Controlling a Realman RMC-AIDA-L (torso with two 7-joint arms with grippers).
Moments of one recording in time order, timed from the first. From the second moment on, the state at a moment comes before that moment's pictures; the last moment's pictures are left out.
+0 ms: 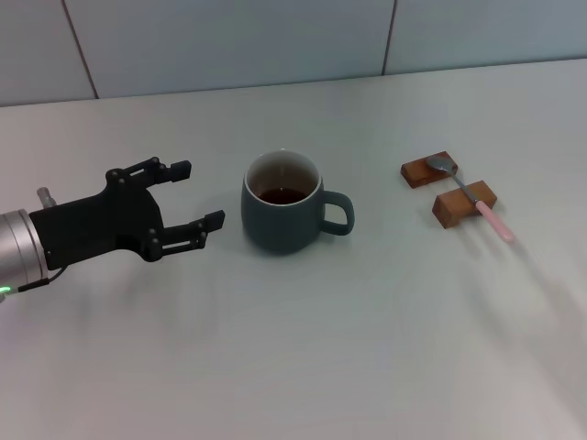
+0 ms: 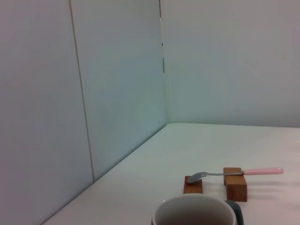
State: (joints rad) left arm -0.68 -2.07 0.22 0.41 2.28 1.48 -0.86; right arm 0.13 2.06 0.05 -0.24 -1.77 -1.66 1.61
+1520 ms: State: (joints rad) left arm -0.68 -2.07 0.23 0.42 2.28 1.48 -0.86; right arm 0.29 2.07 -0.12 -0.19 -1.81 -1.34 1.78
